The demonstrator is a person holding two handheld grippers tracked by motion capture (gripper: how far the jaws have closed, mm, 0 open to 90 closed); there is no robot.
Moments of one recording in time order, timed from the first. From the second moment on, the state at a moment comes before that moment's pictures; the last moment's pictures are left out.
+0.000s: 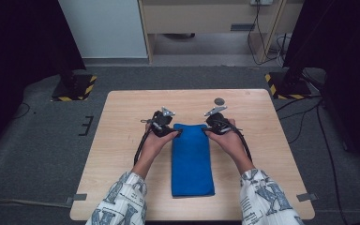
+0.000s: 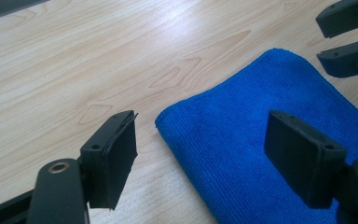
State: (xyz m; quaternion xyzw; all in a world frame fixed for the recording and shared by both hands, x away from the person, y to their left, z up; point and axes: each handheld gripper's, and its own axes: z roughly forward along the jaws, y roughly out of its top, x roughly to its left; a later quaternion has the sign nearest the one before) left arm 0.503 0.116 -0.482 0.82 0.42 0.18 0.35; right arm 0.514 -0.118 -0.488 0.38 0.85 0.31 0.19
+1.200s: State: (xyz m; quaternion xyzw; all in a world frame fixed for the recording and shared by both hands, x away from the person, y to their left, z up) left arm 0.531 0.119 -0.523 0.82 0.45 0.17 0.32; right arm 0.550 -0.093 -0.519 0.42 0.85 0.29 0.14
